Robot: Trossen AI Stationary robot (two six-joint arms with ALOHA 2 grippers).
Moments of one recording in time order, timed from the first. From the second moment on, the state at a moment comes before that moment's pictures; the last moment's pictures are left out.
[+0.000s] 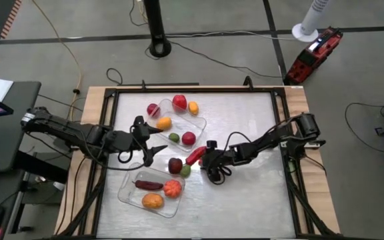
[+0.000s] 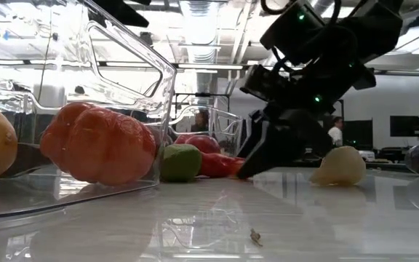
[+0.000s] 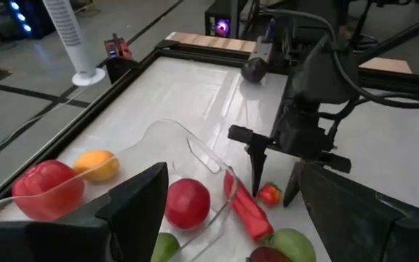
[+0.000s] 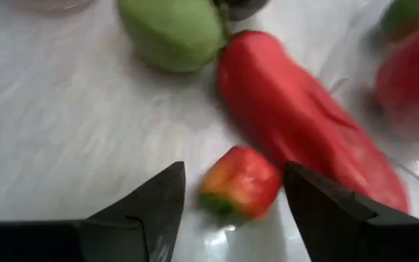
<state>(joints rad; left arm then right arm) -0.27 1.00 0.85 -0.31 -0.54 -0.27 0.17 1.82 0.80 0.27 0.20 -0.05</state>
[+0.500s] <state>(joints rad) -0.27 1.00 0.85 -0.35 -0.53 -0.33 0.16 1.71 0.83 0.04 0.23 -0.04</state>
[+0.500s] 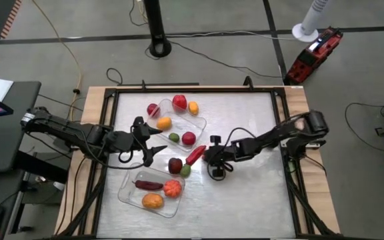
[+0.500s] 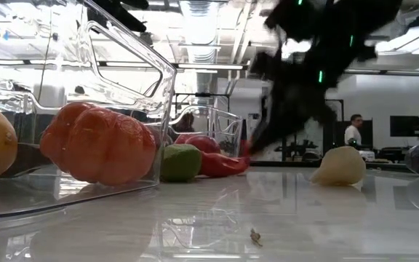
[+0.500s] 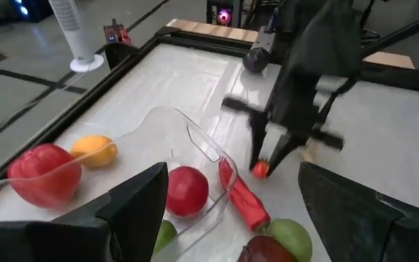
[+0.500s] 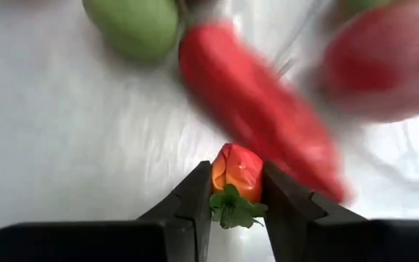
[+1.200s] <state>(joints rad) -0.30 0.91 0.67 -0.03 -0.59 -0.08 0.03 1.57 0.94 0.24 0.12 -0.08</state>
